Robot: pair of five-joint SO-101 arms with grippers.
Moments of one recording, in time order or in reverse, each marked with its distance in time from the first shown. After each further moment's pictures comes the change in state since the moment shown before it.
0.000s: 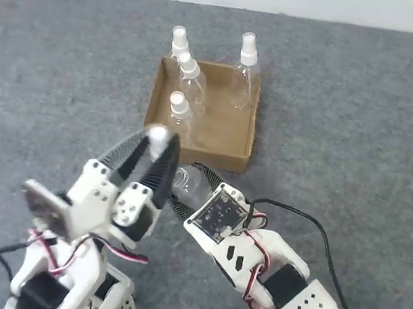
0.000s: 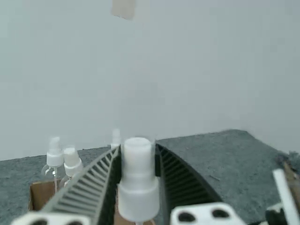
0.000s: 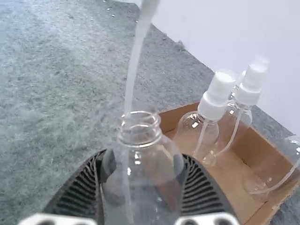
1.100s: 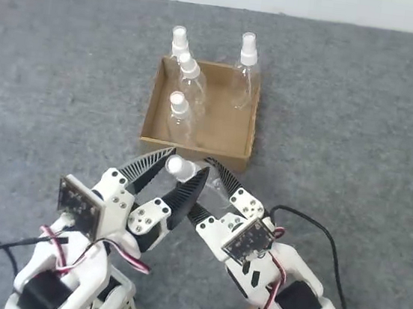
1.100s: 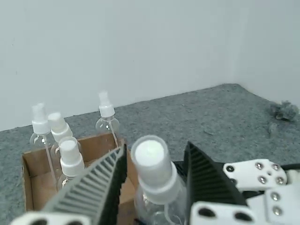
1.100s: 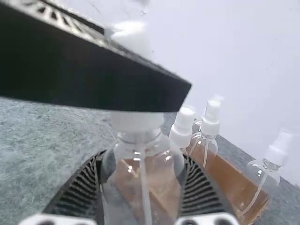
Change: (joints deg) left arm 4.4 0.0 0.6 9.3 -4.0; right arm 2.0 -25.5 6.8 5.5 -0.4
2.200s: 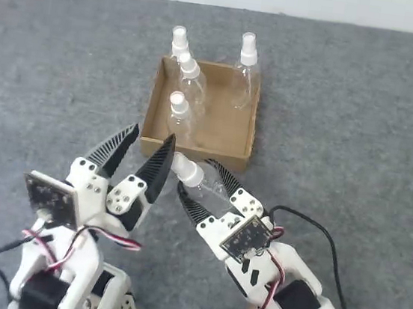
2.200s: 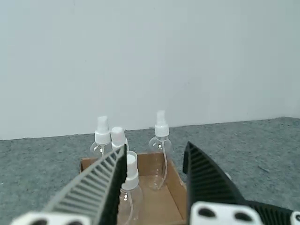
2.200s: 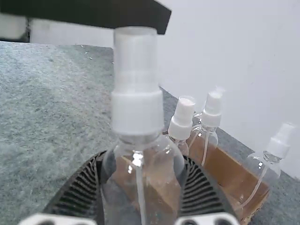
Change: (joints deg) left arm -13.7 -0.1 1.3 -4.9 0.9; right arm 0.2 -0.3 1.1 0.0 0.0
